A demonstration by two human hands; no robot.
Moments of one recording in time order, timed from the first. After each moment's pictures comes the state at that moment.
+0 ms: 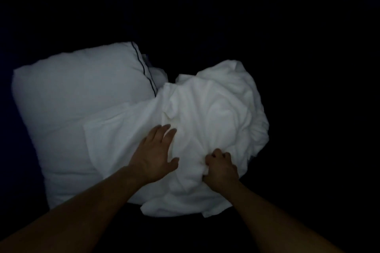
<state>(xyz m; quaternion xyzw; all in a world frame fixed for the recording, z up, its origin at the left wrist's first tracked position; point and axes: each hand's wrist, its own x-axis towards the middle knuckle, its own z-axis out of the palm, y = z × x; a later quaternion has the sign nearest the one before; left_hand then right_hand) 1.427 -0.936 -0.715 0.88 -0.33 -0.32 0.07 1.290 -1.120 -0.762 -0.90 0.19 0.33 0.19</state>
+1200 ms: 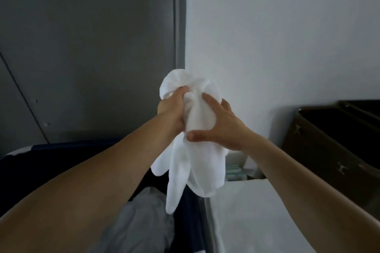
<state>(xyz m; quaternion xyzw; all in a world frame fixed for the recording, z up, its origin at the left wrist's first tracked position) 1.177 -1.245 -0.043 0.62 -0.05 -0.22 0.75 1.058 -1.342 -0.058 -0.91 0.17 -0.15 0.34</state>
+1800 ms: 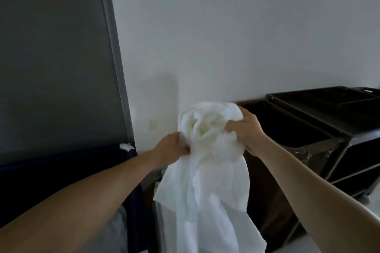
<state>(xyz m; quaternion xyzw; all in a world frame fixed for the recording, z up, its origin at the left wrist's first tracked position) 1.063 -1.351 -0.133 0.80 -0.49 -0.18 0.31 0.886 -1.493 -0.082 -0.69 0.31 -0.35 0.55</state>
